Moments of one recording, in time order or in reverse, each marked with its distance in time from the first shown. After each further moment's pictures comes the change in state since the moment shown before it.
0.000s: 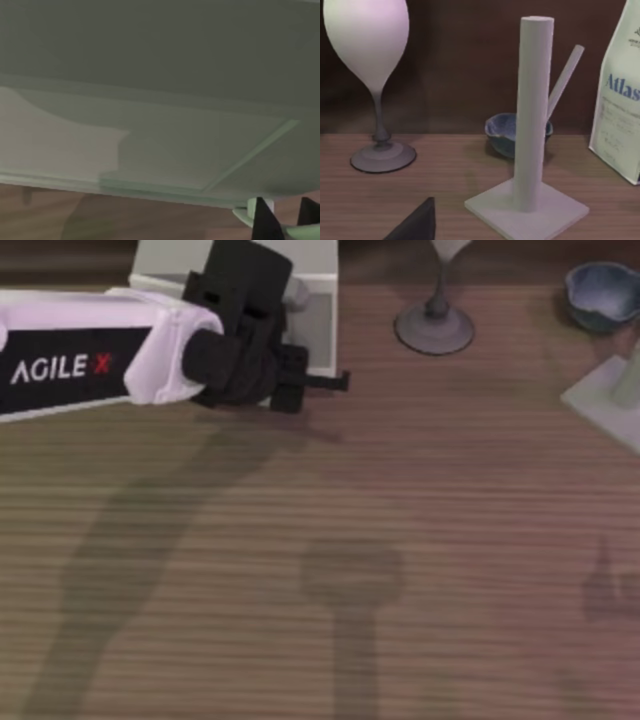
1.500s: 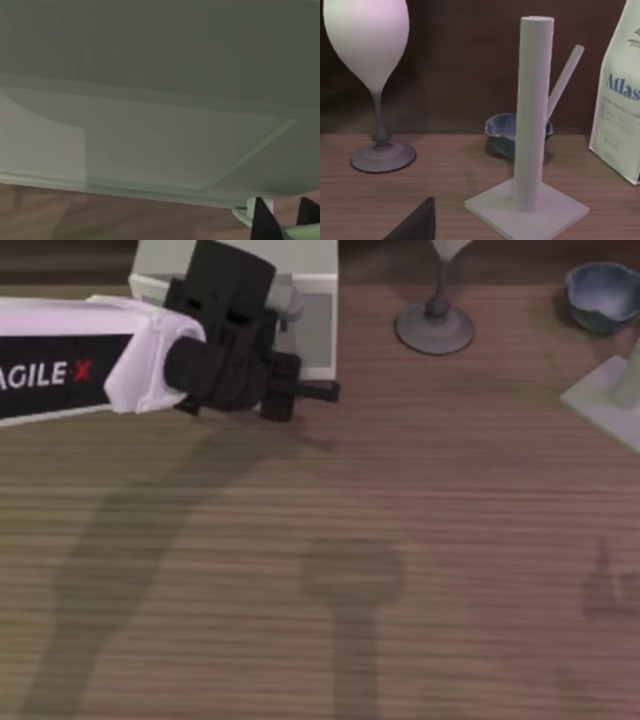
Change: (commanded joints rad) left arm 0.020 -0.040 -0.060 0.027 0.056 0.067; right arm 0.000 0.000 0.000 0.000 0.000 0.000
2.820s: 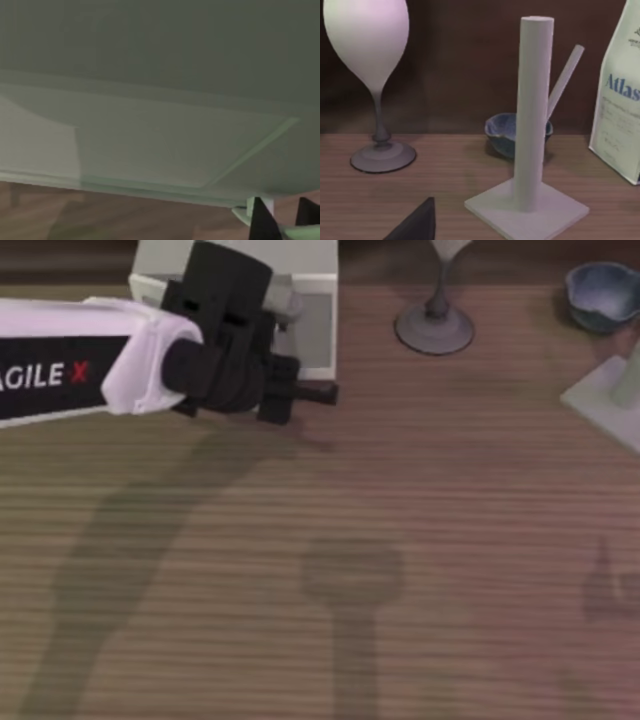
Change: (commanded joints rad) left arm -0.003 -0.001 -0.009 0.000 0.016 0.007; right arm 0.000 0.000 0.000 0.000 0.000 0.000
